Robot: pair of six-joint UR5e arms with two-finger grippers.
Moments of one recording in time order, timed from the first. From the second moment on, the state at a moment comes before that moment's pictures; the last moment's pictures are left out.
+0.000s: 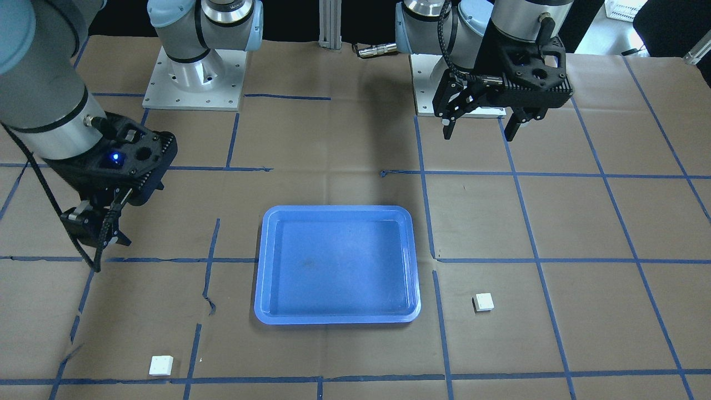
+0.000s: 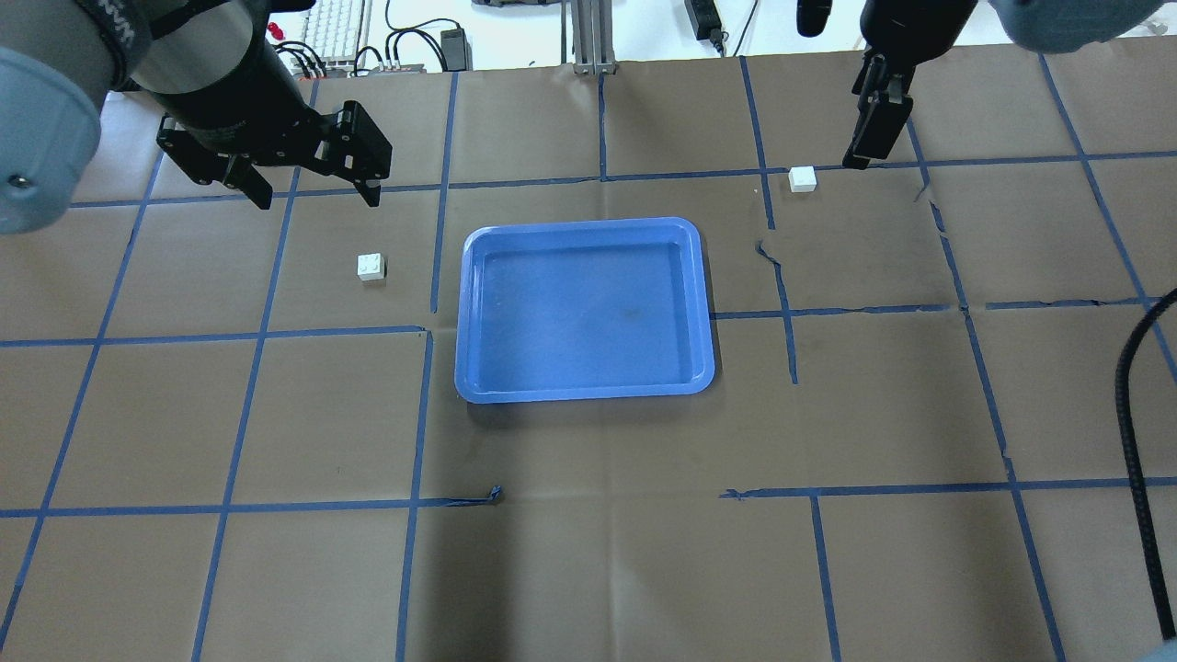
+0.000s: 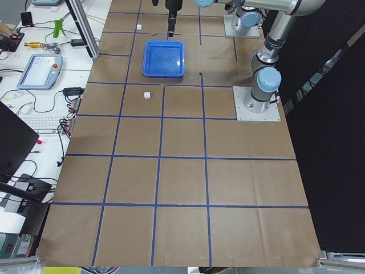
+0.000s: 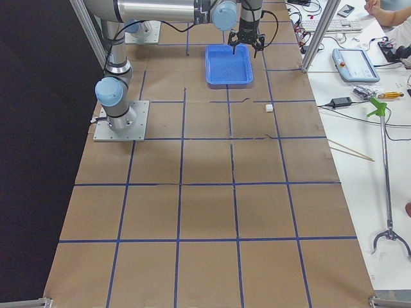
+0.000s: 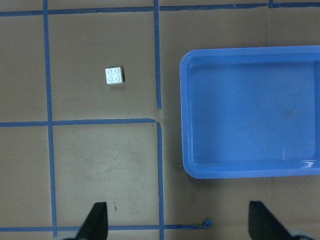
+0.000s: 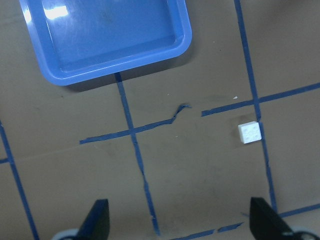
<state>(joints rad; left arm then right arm) -1.61 -1.55 -1.54 -1.53 1.58 -0.02 1.53 -1.28 1.31 -1.63 -1.55 -1.42</state>
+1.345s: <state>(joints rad) -1.42 -1.95 -1.67 -1.03 1.57 0.18 1.33 -0.78 1.02 -1.68 -1.17 -1.91</state>
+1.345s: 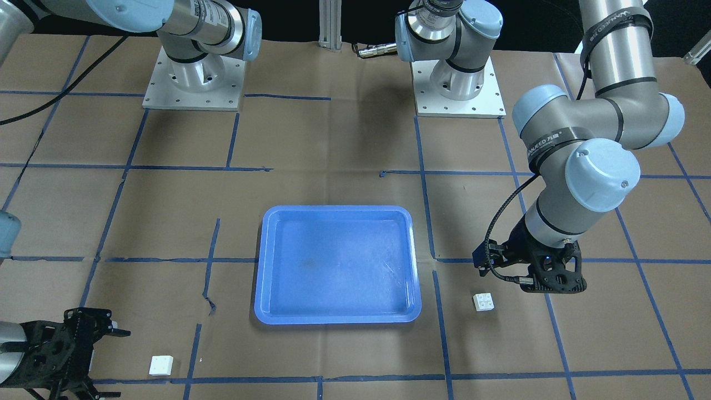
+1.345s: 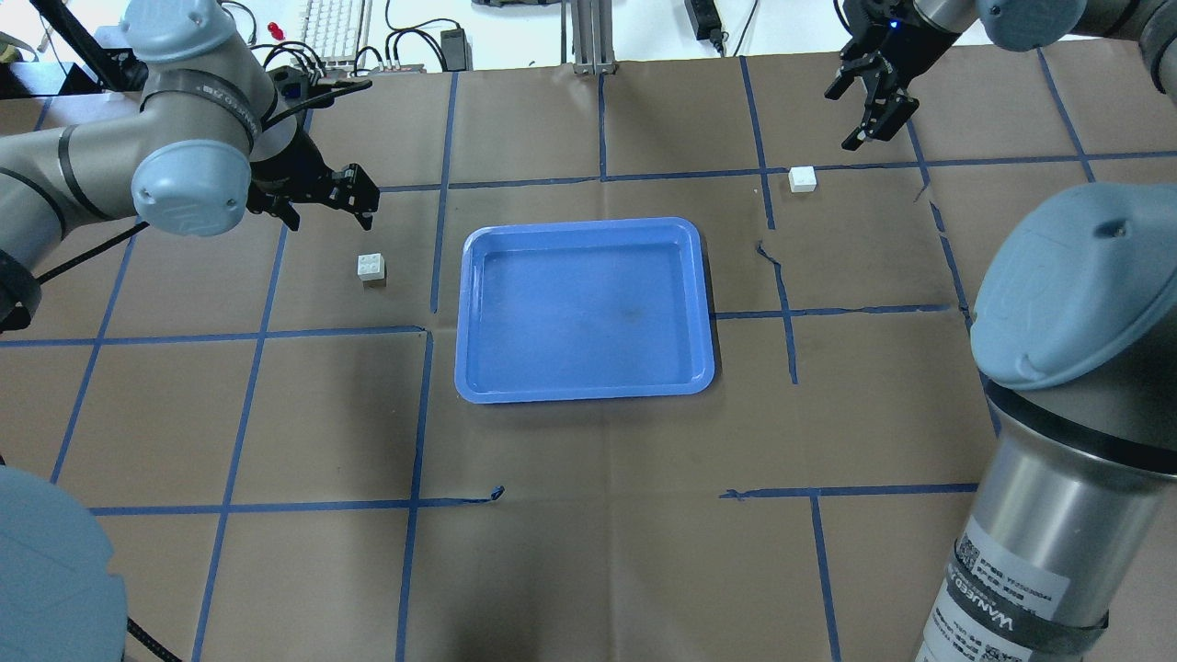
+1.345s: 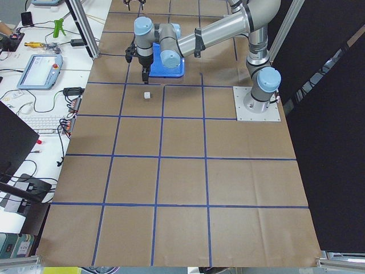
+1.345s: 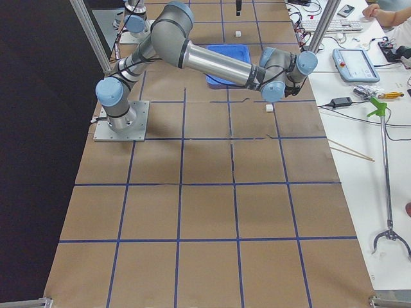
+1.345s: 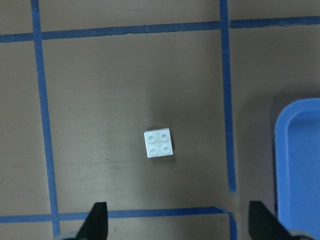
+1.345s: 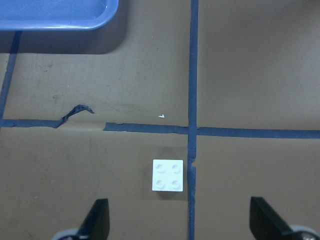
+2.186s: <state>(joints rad) -1.41 -2.11 -1.74 -0.84 1.57 0.11 1.30 -0.70 1.13 -1.80 -1.09 -1.98</state>
